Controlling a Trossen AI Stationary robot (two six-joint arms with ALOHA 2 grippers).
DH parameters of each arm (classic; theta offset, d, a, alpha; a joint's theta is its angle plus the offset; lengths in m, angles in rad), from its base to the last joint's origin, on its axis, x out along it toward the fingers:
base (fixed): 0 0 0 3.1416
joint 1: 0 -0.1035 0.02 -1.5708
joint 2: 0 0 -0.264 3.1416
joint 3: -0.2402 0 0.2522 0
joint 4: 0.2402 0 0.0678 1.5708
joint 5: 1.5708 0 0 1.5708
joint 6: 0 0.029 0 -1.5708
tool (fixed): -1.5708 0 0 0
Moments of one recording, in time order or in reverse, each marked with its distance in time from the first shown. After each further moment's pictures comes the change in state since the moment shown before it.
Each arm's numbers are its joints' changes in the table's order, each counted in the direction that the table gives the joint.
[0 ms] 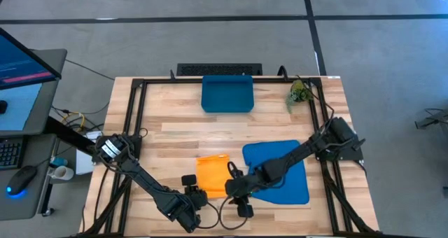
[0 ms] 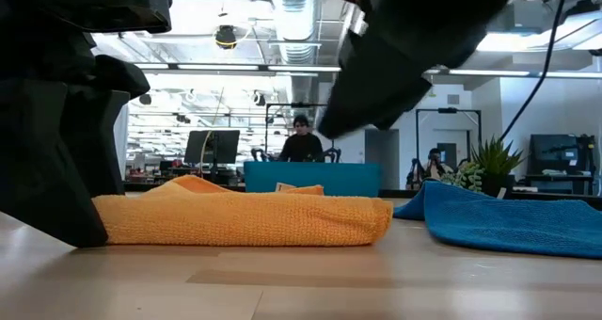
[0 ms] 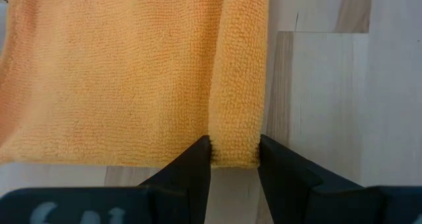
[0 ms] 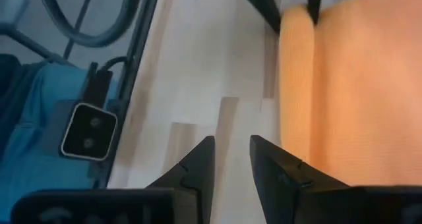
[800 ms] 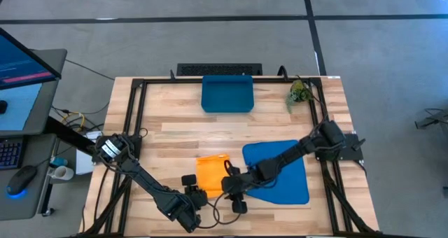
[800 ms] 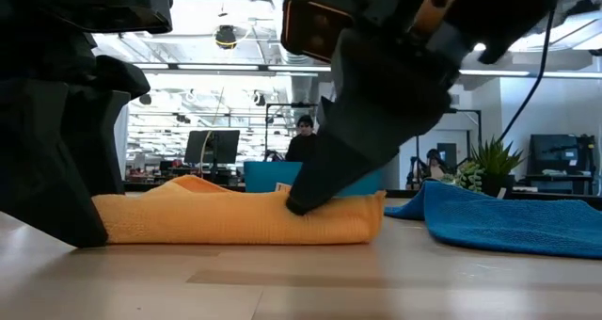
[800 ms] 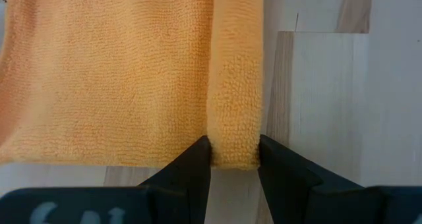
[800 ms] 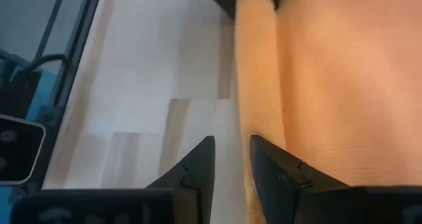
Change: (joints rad) left arm -0.002 0.000 0.000 -0.003 -0.003 0.000; right arm 0.038 -0.096 0.001 -0.069 -0.036 -0.015
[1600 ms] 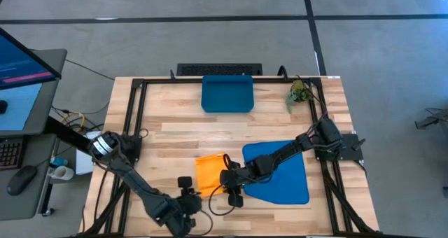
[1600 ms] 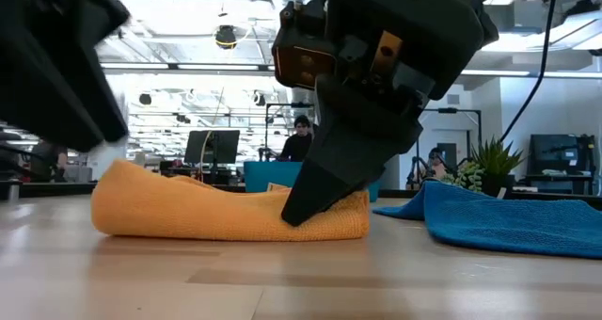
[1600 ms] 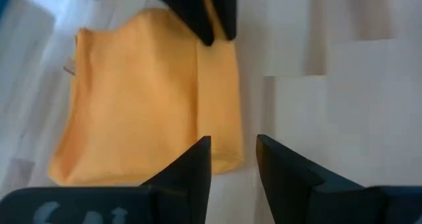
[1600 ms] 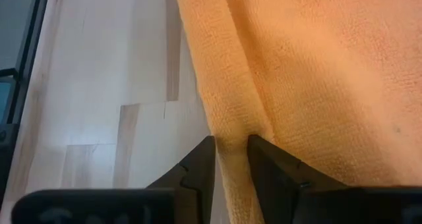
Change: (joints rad) left arm 0.099 0.107 0.003 0.013 0.212 0.034; right arm 0.052 -0.027 -0.007 0.049 0.001 0.053
